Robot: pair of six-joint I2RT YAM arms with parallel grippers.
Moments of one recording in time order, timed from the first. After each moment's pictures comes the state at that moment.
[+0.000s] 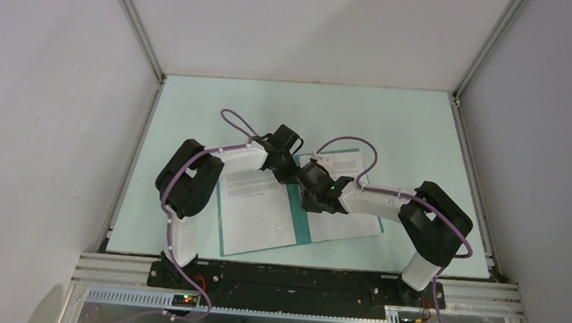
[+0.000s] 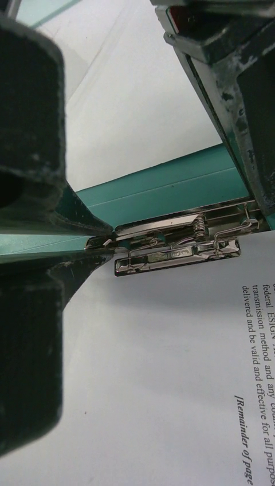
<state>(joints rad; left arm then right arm) -0.64 1.95 1.23 -0.40 0.06 -1.14 0.91 1.71 0.96 -0.30 0.22 0.86</state>
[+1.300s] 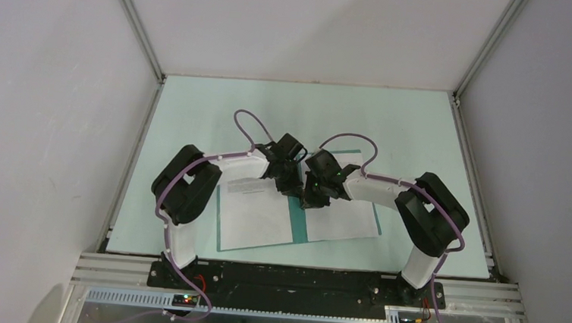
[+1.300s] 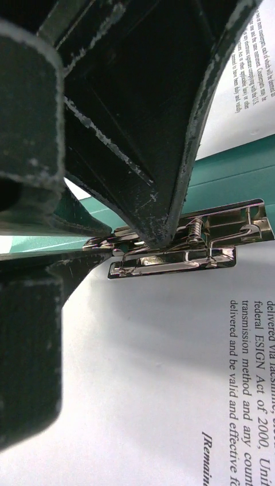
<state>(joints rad) -0.71 1.89 1.16 -0.39 0.14 -0.91 0.77 1.78 1.00 -0.30 -0.10 0.80</state>
